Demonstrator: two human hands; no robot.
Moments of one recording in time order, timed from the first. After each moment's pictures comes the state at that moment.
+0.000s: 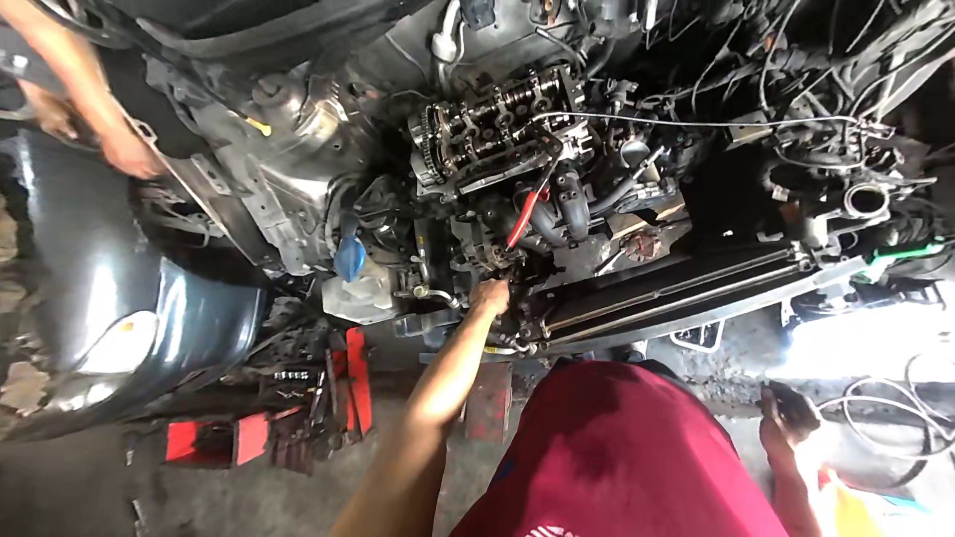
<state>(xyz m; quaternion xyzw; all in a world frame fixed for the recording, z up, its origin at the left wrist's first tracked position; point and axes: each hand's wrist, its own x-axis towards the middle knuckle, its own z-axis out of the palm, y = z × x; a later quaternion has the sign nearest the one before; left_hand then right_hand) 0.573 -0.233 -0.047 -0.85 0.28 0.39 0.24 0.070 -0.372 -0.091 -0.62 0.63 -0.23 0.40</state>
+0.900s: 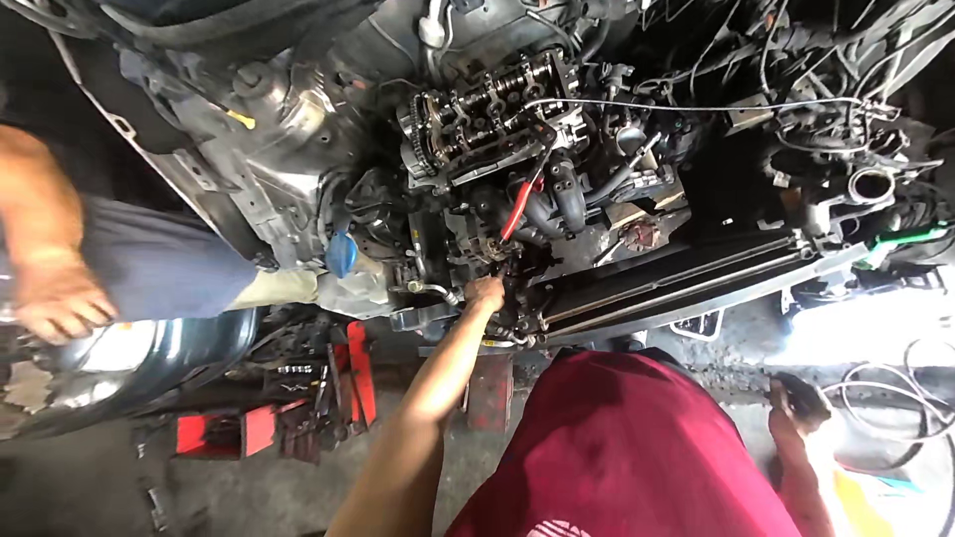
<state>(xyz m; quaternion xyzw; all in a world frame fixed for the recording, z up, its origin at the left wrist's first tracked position) 0.569 -0.227 -0.051 -0.85 0.26 0.38 0.26 0.058 -0.380 -0.094 -0.63 0.64 -0.21 0.38</state>
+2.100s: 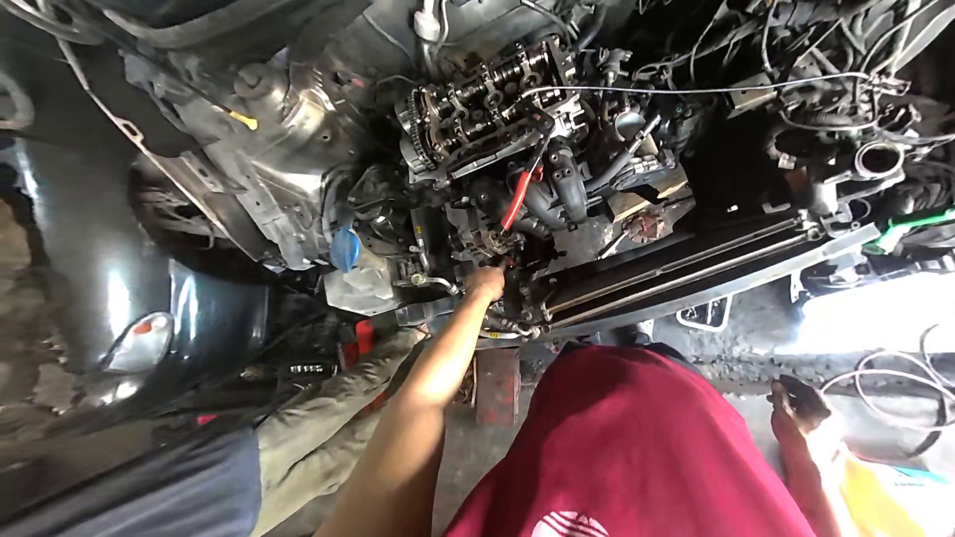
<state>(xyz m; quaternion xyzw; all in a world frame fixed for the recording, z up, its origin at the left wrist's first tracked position) 0.582 -0.222 -0.056 -0.84 0.29 0.37 0.26 0.035 -0.357 -0.114 -0.62 0.66 -0.17 0.39</state>
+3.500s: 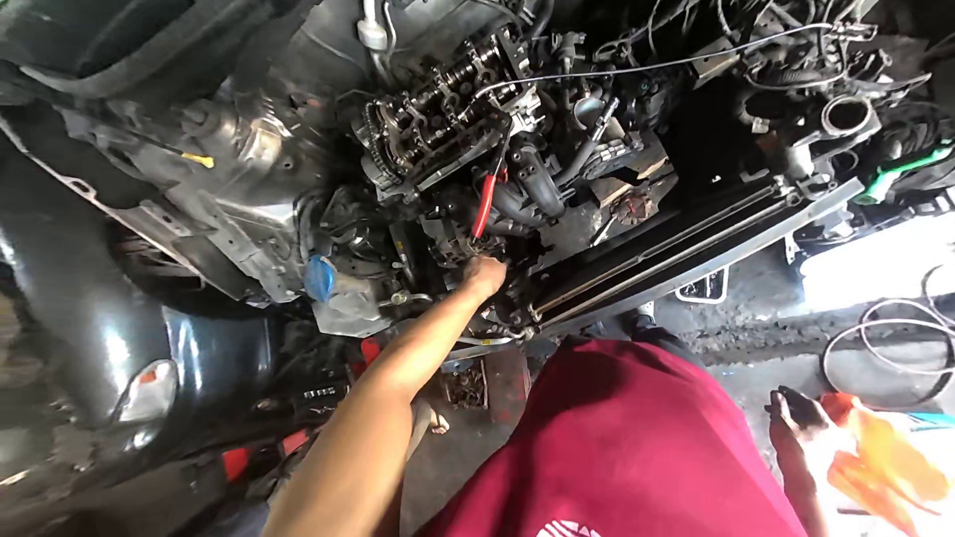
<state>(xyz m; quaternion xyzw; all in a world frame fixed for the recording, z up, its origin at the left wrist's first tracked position) 0.566 -0.268 -0.035 -0.76 0.41 0.34 0.37 0.021 -0.300 -0.094 -0.51 0.75 -0.14 0.40</state>
